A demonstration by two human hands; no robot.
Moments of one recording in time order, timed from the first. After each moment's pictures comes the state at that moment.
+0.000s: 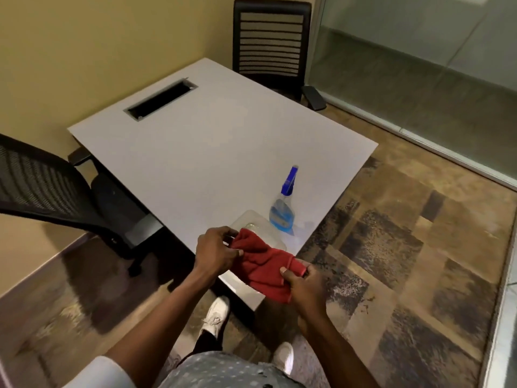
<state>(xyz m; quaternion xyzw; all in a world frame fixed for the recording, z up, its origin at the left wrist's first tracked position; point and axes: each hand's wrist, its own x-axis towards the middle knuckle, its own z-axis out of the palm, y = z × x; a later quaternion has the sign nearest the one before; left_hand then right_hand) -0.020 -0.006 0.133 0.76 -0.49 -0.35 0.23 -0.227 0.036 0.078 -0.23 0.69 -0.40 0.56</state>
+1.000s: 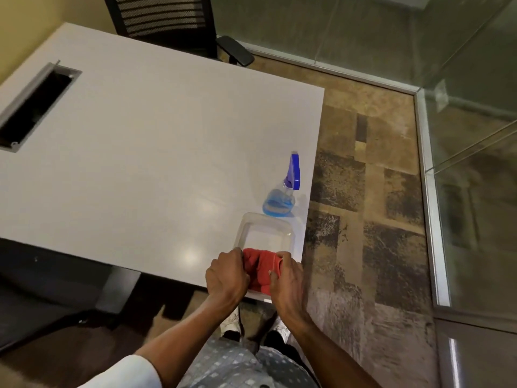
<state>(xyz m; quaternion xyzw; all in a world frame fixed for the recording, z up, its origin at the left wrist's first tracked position) 0.054 -0.086 0.036 0.63 -0.71 -0.30 -0.08 -0.069 -0.003 -0.004 -0.42 0.87 -0.14 0.22</state>
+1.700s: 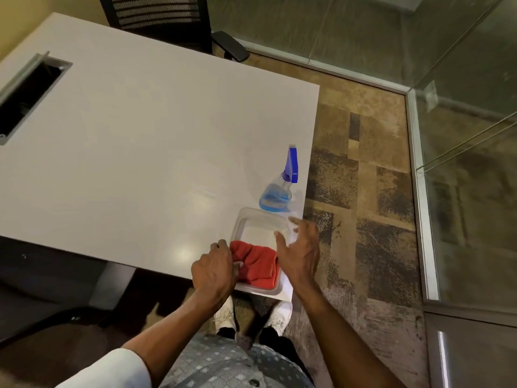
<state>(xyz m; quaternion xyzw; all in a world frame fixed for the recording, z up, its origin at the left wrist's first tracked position) 0.074 -0.087 0.037 0.61 -0.76 -0.21 -0.12 -0.104 -0.040 0.026 -0.38 0.86 -0.32 0.15</state>
